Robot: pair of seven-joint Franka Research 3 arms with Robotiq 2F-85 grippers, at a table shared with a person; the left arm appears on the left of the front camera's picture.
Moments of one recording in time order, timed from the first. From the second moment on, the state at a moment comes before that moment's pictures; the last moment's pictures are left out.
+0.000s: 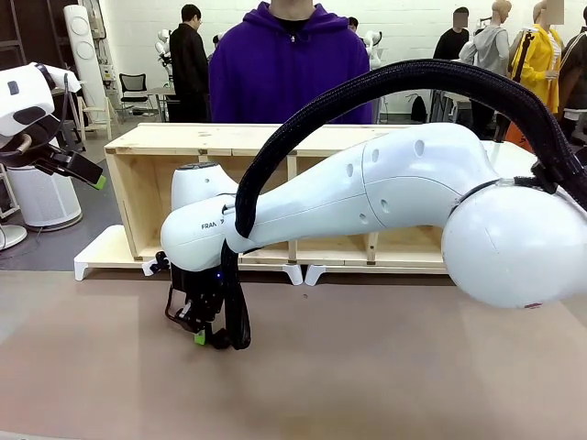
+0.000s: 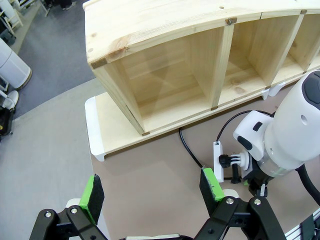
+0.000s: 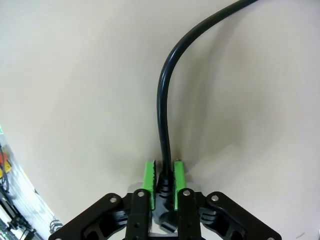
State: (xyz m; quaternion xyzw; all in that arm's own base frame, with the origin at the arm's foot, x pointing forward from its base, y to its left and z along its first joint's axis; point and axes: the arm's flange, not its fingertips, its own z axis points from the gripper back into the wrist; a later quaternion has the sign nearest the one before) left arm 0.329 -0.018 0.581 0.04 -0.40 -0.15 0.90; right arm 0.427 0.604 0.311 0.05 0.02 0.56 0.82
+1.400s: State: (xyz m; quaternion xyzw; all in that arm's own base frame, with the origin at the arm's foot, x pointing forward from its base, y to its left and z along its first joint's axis) left arm 0.329 -0.018 0.581 0.04 -0.40 -0.15 0.90; right arm 0.430 0.605 0.314 0.05 0.04 0.56 0.83
